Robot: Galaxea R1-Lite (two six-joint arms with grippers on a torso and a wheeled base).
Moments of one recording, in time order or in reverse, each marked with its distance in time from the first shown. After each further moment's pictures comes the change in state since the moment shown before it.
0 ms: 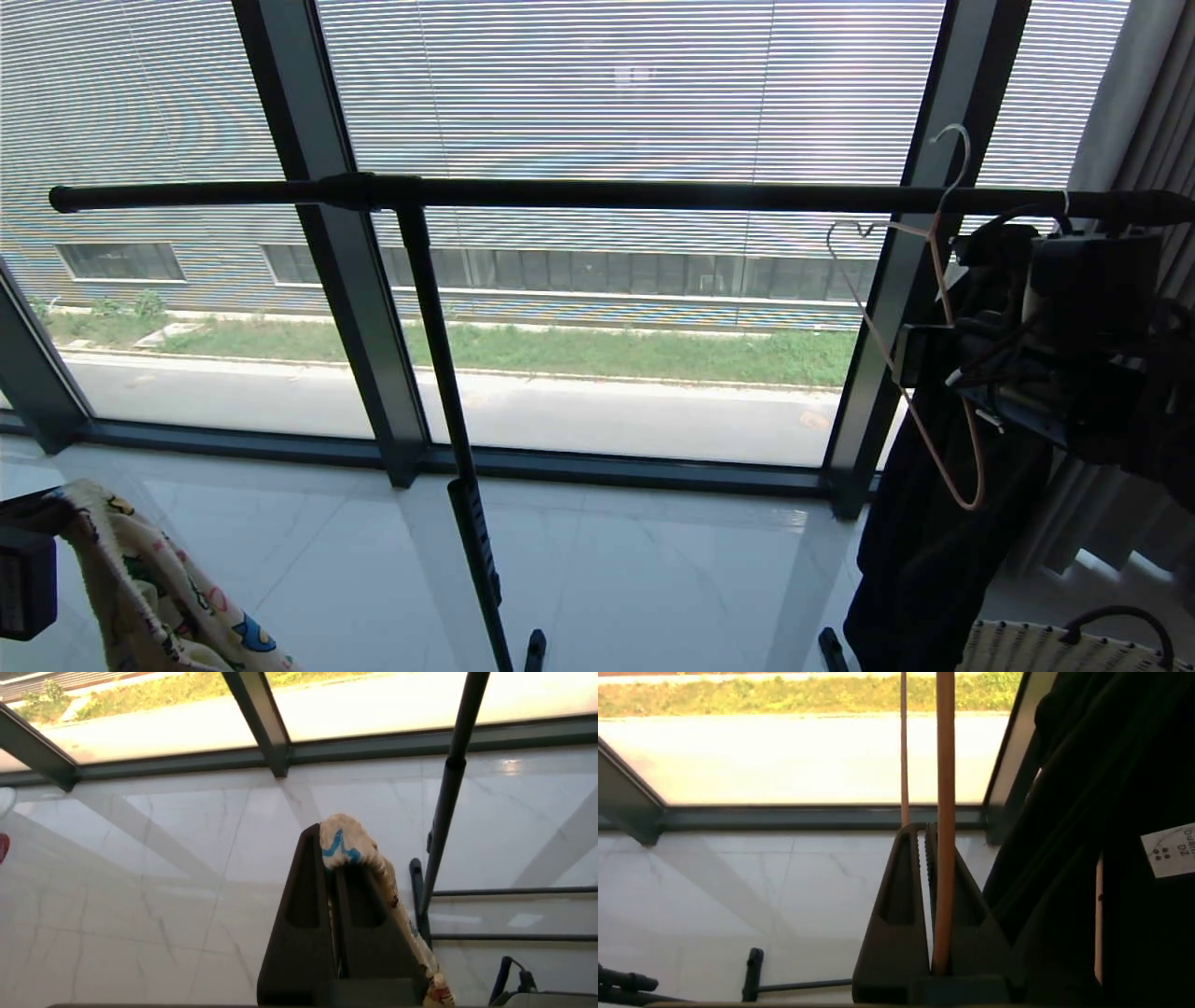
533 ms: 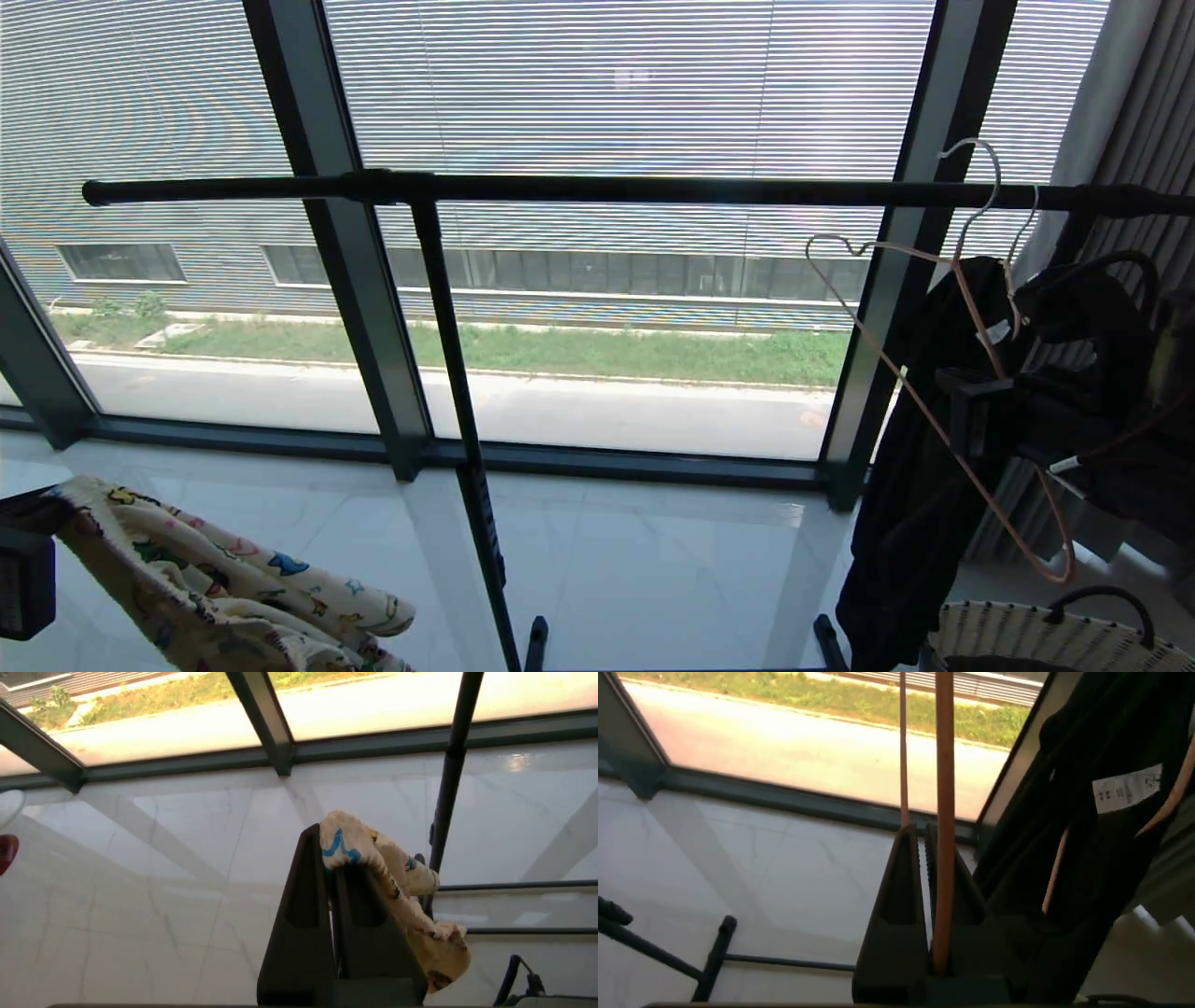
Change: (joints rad) left arm 0.000 0.000 0.007 -0.013 0.003 0.015; right arm 0.036 -0.210 0.266 -0.080 0.102 -0.152
